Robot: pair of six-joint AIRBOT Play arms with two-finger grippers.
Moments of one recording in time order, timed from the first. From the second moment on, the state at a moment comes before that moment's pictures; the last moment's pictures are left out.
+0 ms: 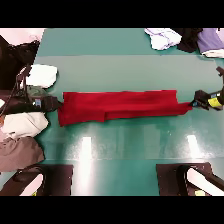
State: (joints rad) left arm -0.02 -0.84 0.83 1.06 -1.03 -1.51; right arm -0.35 -1.11 1.08 -1.21 1.40 1.52
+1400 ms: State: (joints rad) left arm -0.02 -1.25 1.08 1.04 -0.86 -1.44; right arm -0.36 -1.57 1.40 -1.16 1.37 1.38
